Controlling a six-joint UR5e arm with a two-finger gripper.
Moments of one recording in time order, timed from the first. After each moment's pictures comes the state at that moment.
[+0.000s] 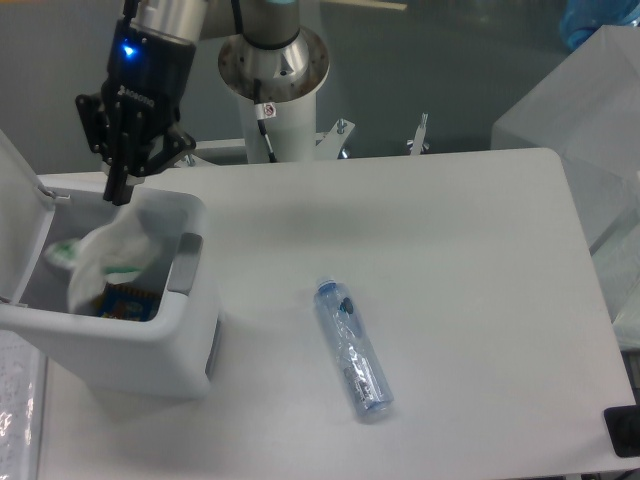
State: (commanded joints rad) arm 2.22 -1.49 -1.75 -0.86 1.09 0.56
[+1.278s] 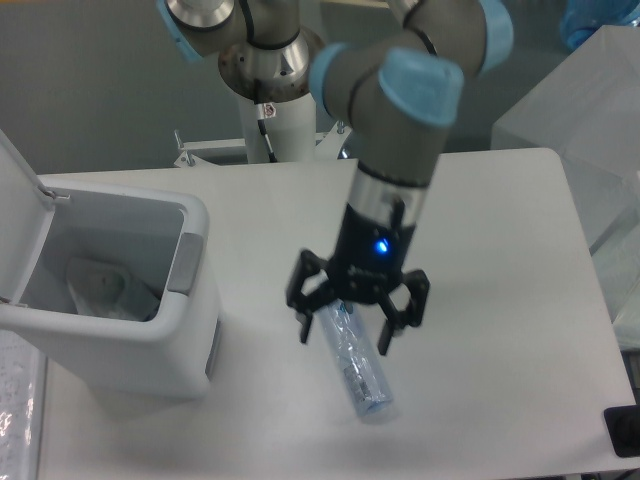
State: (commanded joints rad) arm 2.51 -2.00 -1.44 -0.87 1.19 0.38
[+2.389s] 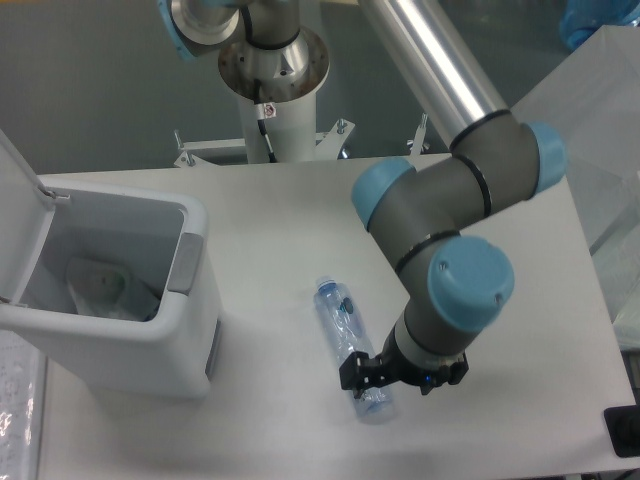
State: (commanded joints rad) arm 2.45 -2.37 -0.88 -1.56 1.47 0.35
